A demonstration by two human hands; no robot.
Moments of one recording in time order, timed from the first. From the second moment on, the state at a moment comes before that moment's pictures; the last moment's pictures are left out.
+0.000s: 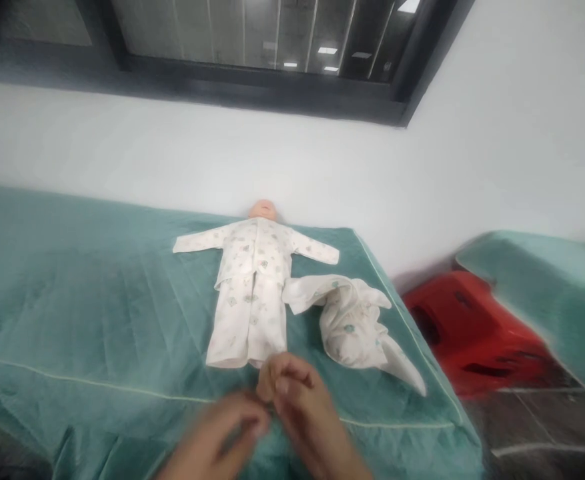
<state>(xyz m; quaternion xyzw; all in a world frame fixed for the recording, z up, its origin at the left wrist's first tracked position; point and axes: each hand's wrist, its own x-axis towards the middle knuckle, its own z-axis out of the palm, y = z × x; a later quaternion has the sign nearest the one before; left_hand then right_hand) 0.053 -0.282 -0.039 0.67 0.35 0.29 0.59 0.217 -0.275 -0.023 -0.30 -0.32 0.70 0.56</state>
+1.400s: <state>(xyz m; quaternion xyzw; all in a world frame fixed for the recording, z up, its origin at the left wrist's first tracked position) 0.089 0.060 -0.012 0.72 0.46 0.39 0.34 0.252 0.027 -0.029 -0.55 -0.54 0.36 0.53</state>
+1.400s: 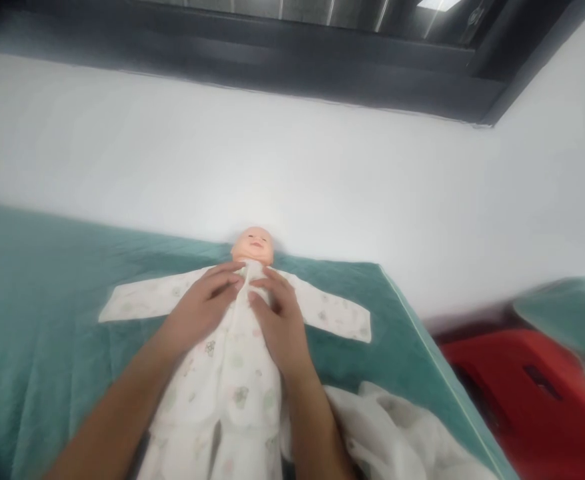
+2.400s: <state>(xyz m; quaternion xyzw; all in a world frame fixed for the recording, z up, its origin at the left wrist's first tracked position) 0.090 0.052 -0.007 0.76 0.45 0.36 0.29 0.247 0.017 -0.023 -0.48 -0.38 0.52 0.60</state>
